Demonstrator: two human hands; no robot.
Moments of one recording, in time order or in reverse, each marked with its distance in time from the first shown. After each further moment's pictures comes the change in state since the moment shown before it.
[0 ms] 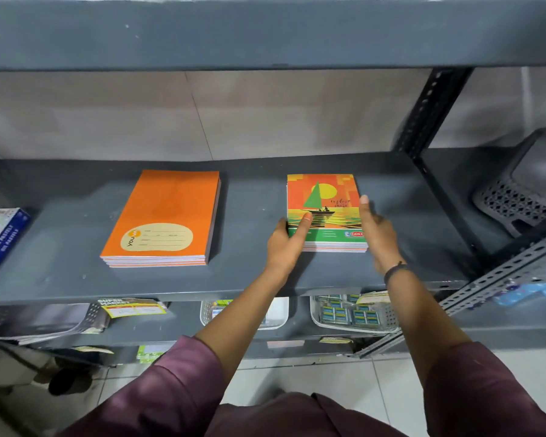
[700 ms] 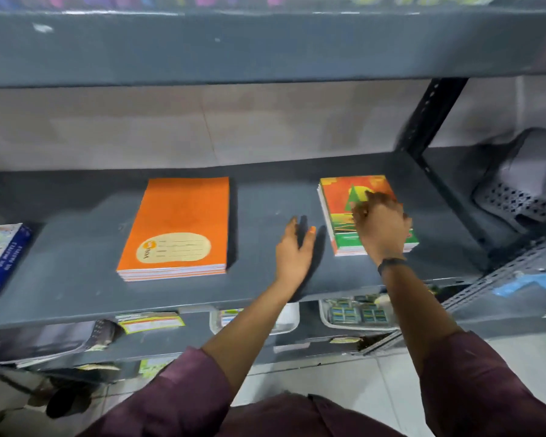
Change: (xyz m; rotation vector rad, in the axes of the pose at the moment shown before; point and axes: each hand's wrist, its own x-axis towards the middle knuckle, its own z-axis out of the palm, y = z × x) left_hand -0.001 -0.010 -0.031 0.097 -0.085 0.070; right_hand -0.003 -0.020 0.030 -0.684 0.391 -0.342
